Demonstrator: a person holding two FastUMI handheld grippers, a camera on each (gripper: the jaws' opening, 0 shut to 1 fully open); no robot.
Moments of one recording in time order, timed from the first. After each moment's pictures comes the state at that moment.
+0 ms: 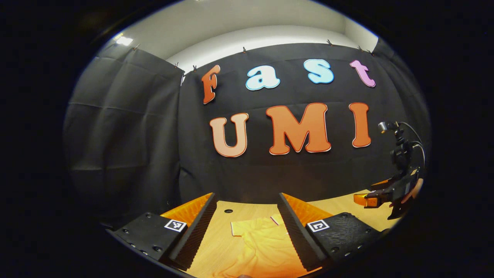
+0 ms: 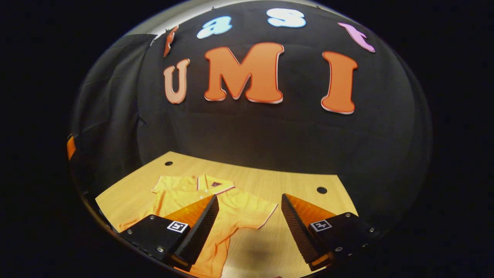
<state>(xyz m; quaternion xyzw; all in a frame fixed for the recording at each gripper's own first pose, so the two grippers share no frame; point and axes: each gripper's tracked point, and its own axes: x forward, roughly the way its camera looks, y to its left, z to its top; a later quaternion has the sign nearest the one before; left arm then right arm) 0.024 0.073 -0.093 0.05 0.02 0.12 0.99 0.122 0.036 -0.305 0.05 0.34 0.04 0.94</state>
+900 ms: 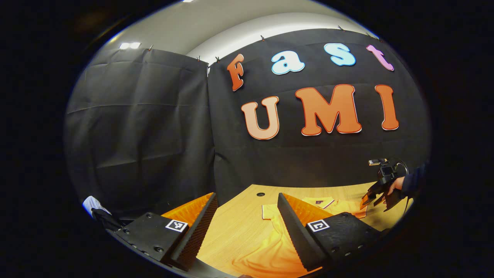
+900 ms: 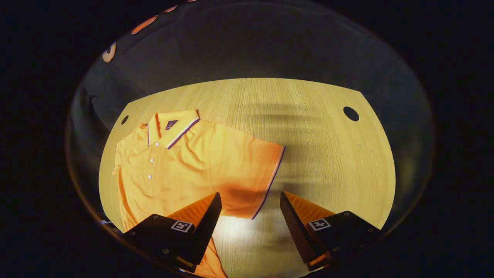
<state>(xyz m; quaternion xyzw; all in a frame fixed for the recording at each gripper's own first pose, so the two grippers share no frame) -0.024 0.105 -0.122 0.06 0.08 0.24 0.97 0.166 0.049 -0.514 0.10 0.63 0.02 0.77</state>
